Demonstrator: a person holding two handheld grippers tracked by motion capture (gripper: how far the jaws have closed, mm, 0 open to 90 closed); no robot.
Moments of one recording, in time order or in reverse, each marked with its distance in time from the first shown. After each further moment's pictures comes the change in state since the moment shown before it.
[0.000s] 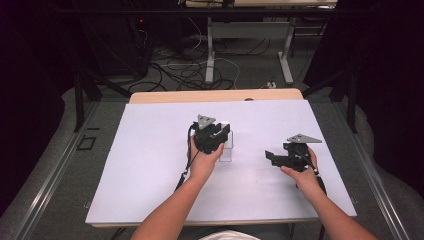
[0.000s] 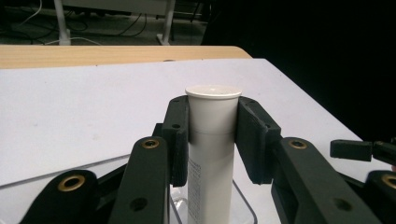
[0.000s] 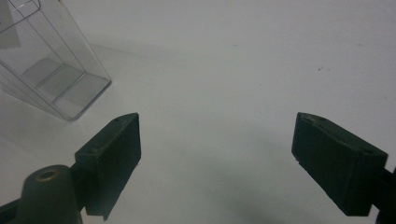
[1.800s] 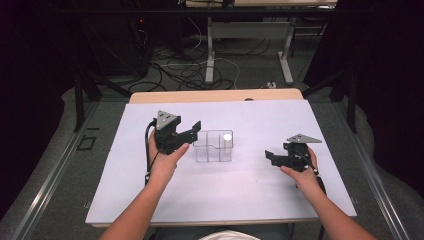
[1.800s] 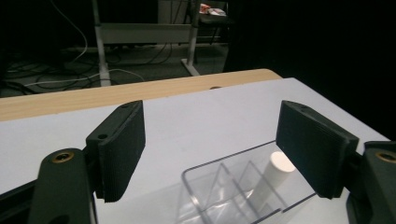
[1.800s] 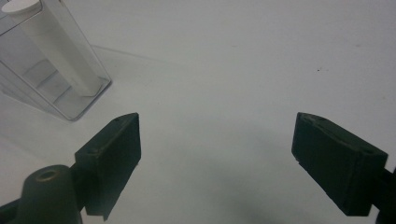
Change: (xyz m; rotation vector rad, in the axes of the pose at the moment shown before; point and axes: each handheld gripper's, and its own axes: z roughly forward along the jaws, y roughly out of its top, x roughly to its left) left arm 0.066 0.026 -0.090 -0.088 0.083 0.101; right arm 0.001 0.000 0.000 -0.003 -0.004 0.005
